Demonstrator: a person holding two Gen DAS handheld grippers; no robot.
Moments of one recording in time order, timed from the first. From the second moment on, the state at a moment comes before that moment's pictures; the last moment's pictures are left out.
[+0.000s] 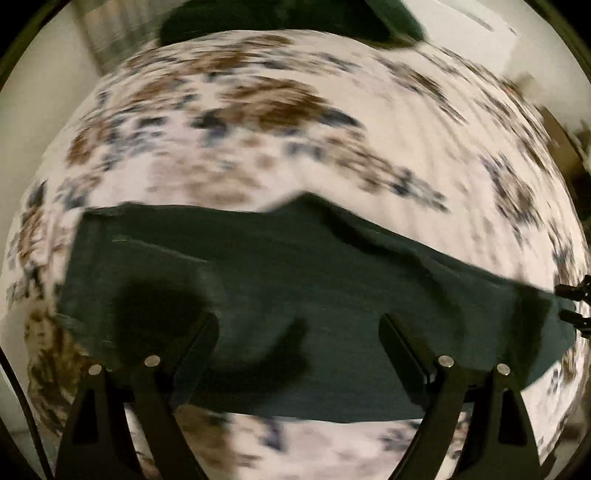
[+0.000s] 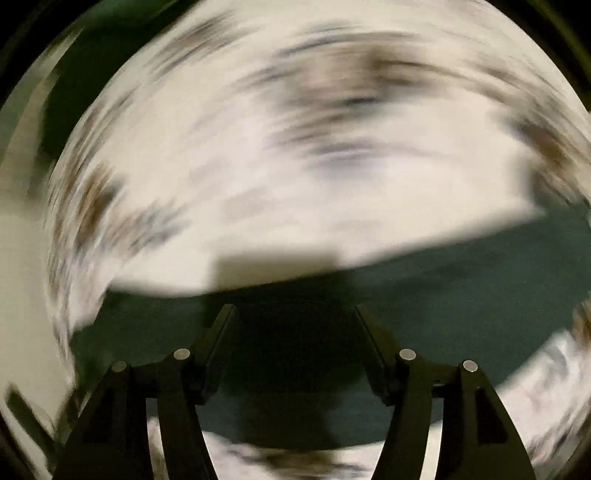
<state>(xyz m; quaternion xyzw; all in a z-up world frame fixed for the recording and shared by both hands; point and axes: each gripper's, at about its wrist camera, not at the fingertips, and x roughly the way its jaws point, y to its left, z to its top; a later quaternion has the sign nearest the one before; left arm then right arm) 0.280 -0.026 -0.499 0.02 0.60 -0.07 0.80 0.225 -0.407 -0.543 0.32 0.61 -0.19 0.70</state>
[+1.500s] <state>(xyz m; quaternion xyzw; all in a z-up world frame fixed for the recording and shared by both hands) 0.282 -0.203 -0.549 0.10 0.60 -0.09 0.79 0.271 -0.399 -0.576 -0.24 0.69 0.07 0.68</state>
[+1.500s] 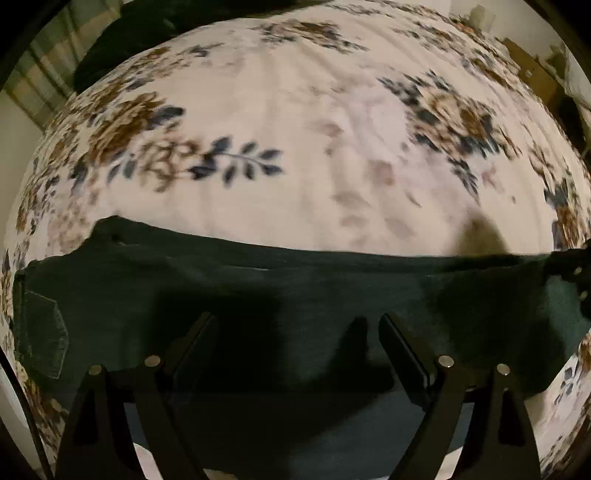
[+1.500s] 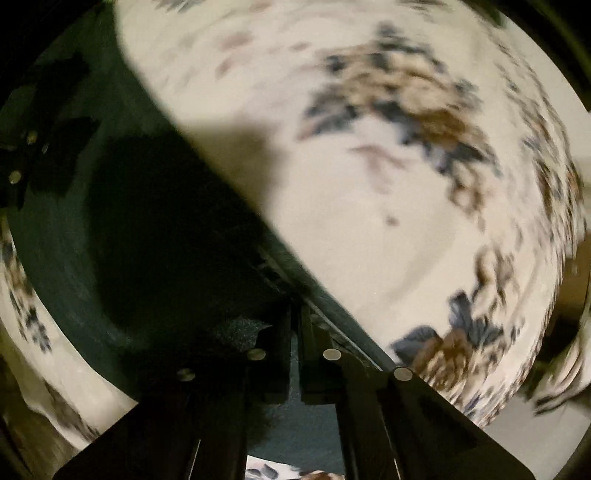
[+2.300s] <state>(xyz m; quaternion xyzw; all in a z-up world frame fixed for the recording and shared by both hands) 0.257 -0.275 -0.538 0.07 0.60 -0.16 0.78 0.182 -0.680 -0.573 0.21 0.69 -0.24 0.65</state>
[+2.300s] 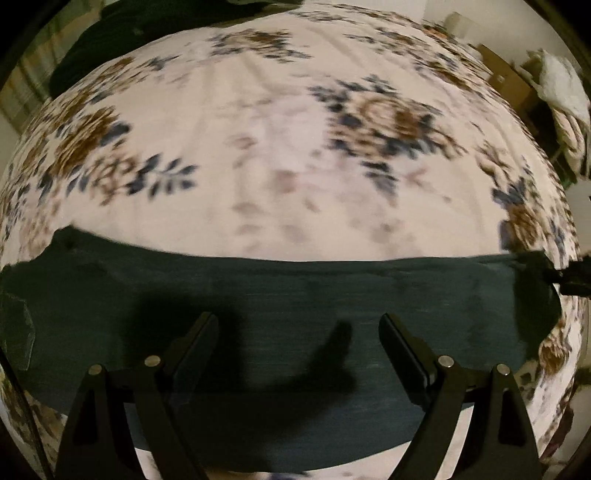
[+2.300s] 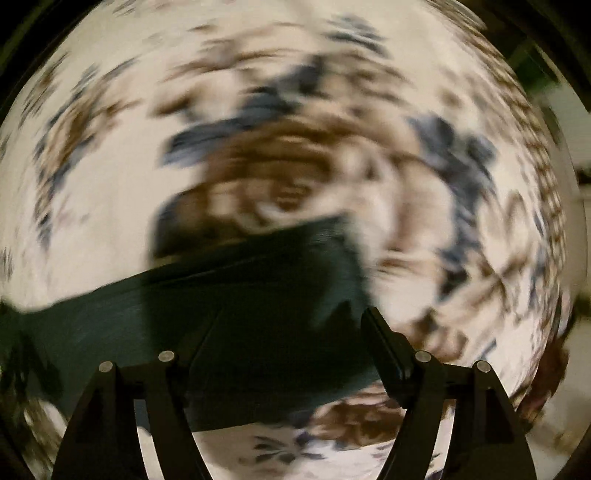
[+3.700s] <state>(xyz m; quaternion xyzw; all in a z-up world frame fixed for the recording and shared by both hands) 0.236 -0.267 -0.558 0.06 0.61 -0.12 0.78 0.033 -0.679 -0.651 0.70 0.28 -0.16 0.64</state>
